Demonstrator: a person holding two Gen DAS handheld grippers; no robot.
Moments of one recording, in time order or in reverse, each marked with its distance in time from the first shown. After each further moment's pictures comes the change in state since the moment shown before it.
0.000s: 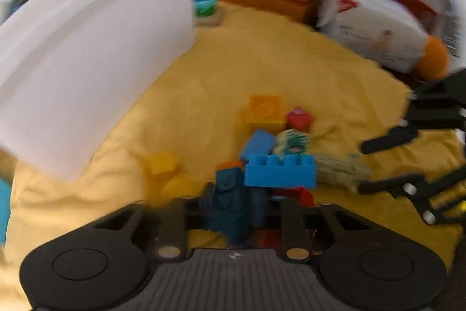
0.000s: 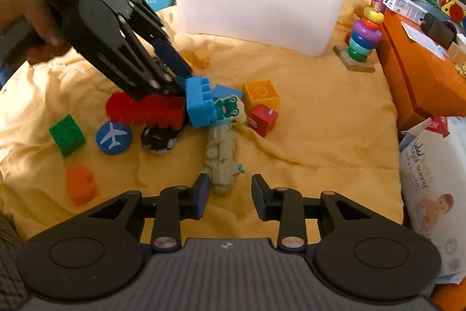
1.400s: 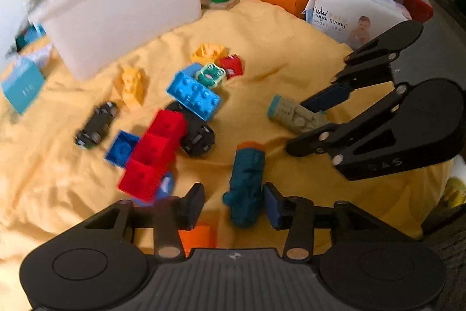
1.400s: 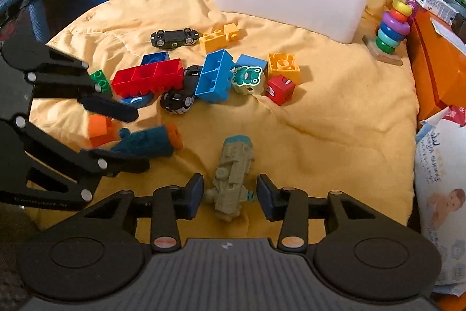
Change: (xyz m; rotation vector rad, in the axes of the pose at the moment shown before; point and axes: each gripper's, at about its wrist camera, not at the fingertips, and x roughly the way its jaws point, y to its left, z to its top) left arm -0.034 -0.117 -0.068 -0.263 -0.074 0.190; right arm -0.005 -0.017 -0.023 -0.120 0.037 0.145
